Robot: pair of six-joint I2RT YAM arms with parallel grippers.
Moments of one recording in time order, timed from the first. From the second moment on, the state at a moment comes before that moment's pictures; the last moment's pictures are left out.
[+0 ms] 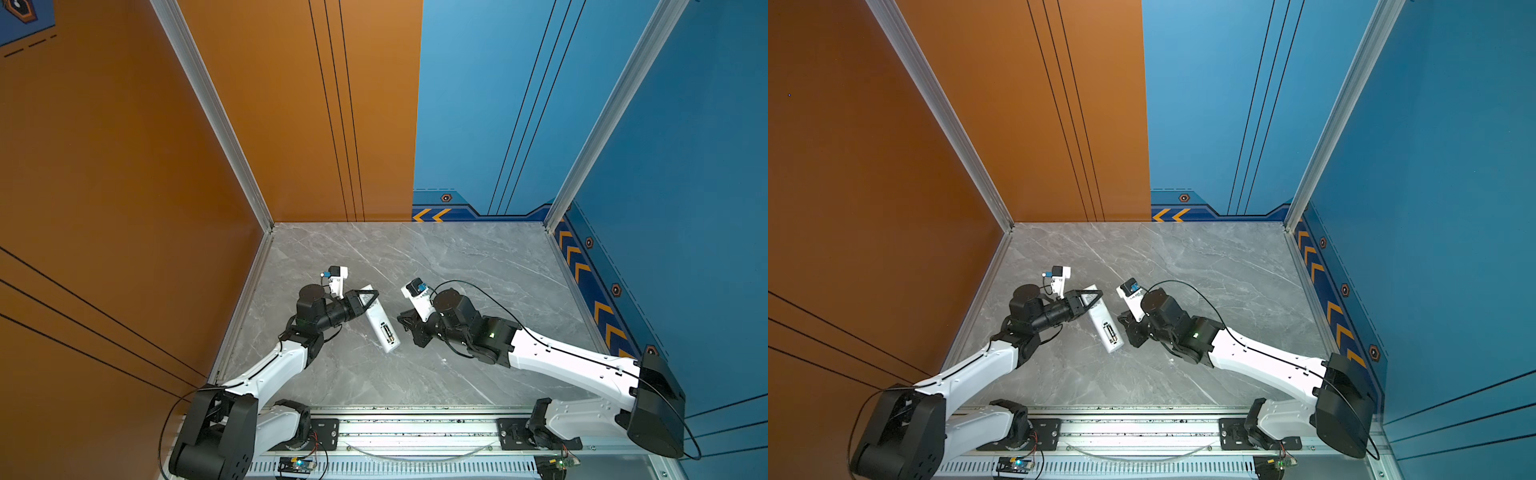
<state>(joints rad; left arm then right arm) -0.25 1.16 0.45 0.47 0.66 -0.94 0.99 1.29 0.92 -0.12 -0.01 0.24</state>
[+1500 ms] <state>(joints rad) -0.26 1.16 0.45 0.73 0.71 -1.07 1.07 1.30 0.84 0.19 0.06 0.17</state>
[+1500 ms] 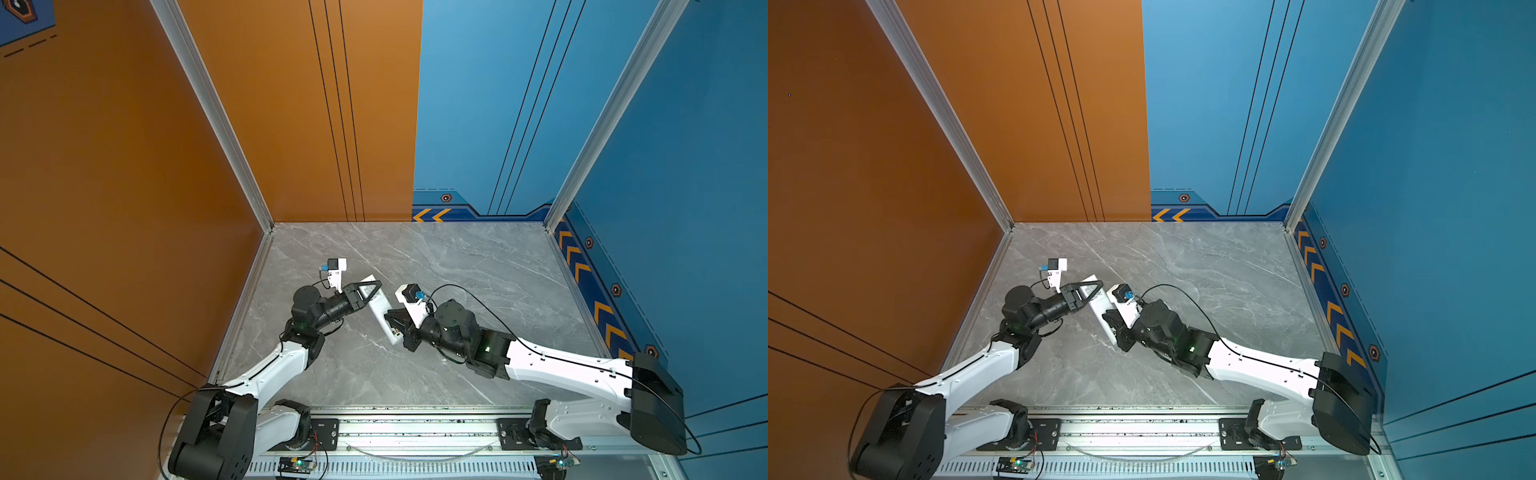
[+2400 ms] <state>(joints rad) -0.27 1.16 0.45 0.76 0.71 -1.09 1.07 1.34 0.81 0.24 0.09 0.16</state>
